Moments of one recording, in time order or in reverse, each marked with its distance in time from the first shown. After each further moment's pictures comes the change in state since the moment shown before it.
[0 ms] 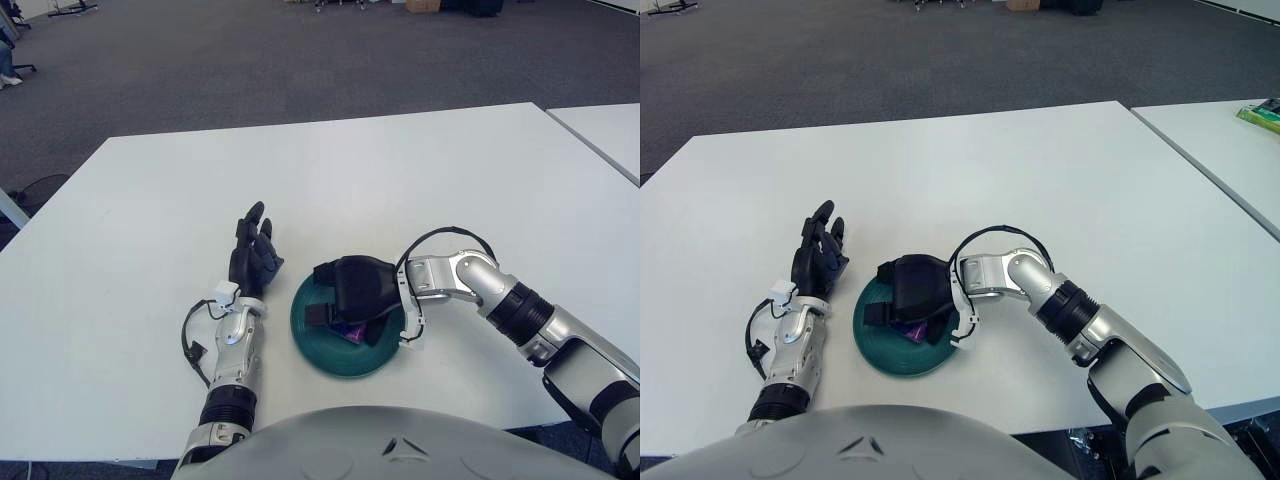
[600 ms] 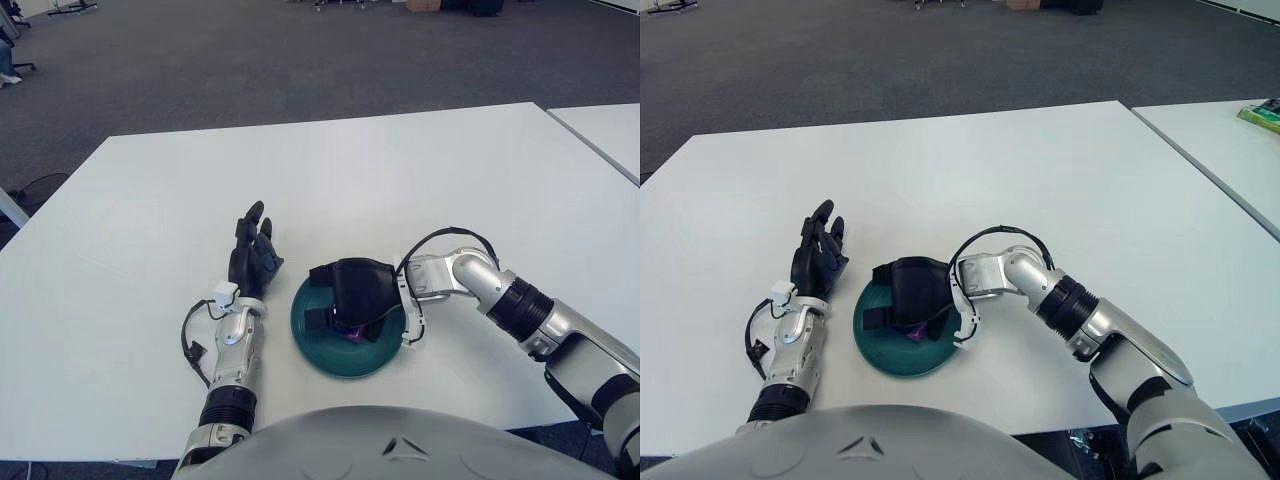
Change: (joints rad) left arm 0.005 0.000 -0.007 -0.009 0.000 0.001 0.000; right arm -0.031 -0.019 0.044 -0.002 -0.096 0.004 -0.105
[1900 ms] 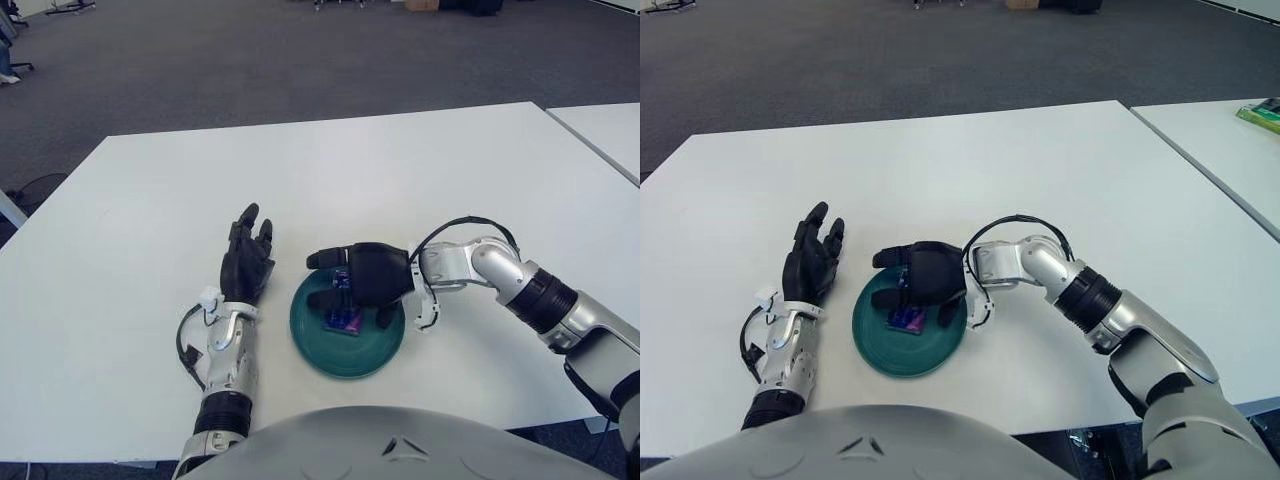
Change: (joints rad) left arm 0.028 0.001 0.067 -0.057 -0.241 0.100 -0.172; right arm -0.025 -0.083 -0.034 -0.058 0.033 0.052 0.096
